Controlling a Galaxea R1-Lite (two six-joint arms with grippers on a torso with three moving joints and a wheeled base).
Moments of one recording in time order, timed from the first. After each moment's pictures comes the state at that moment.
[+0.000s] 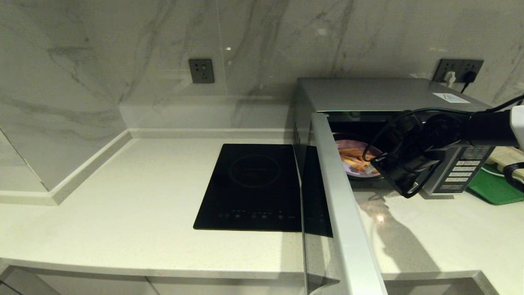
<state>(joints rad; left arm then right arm) 0.00 0.00 0.00 -0.01 0.01 -0.05 0.10 2.20 -1.77 0.60 -0.05 1.14</state>
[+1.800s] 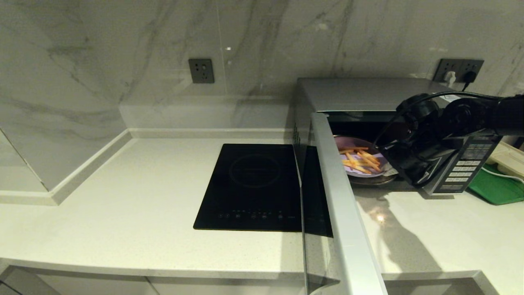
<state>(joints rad) 0.00 0.00 0.00 -0.01 0.01 -0.05 0.09 2.10 -1.77 0.62 -0.05 1.13</state>
